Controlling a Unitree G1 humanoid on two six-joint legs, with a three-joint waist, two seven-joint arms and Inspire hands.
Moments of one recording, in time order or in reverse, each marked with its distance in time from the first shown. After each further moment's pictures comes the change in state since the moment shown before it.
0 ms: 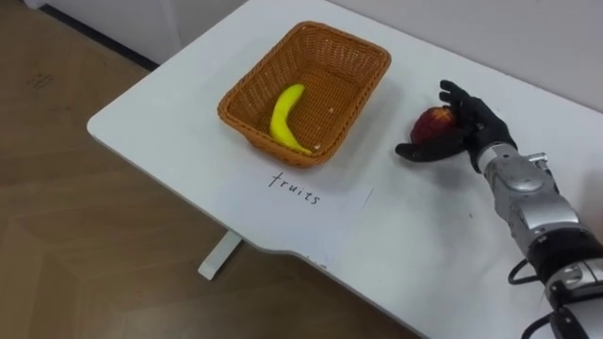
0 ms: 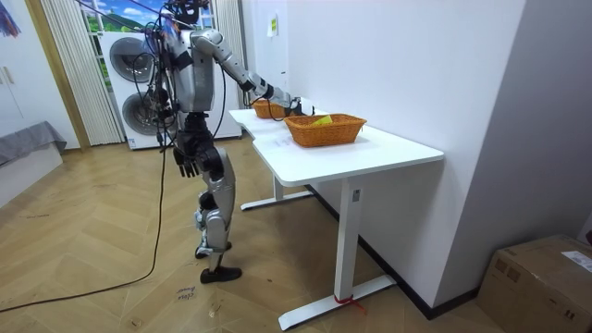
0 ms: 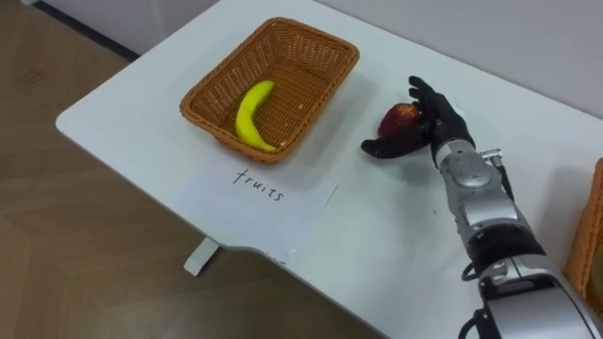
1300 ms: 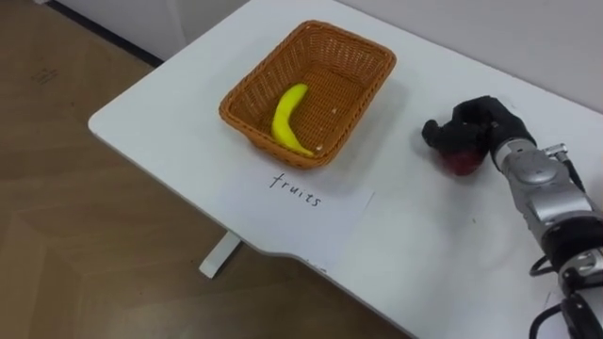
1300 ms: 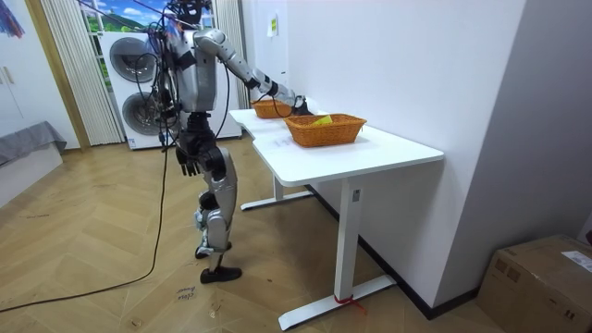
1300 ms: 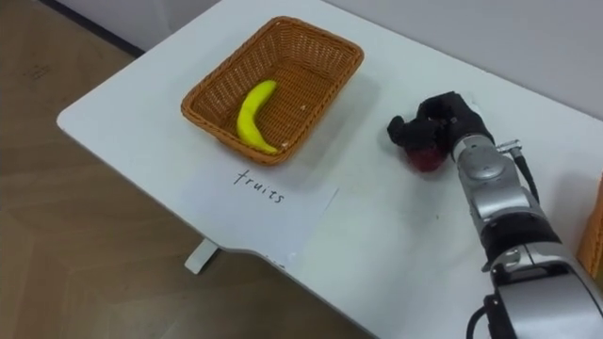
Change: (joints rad) left arm -0.041 -0.003 0.022 0.036 0.011 0.014 0.027; right arm -0.051 -0.039 -0.009 0.060 -0.150 0.094 0.000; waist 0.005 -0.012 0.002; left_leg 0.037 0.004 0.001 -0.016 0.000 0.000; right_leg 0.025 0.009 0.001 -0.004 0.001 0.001
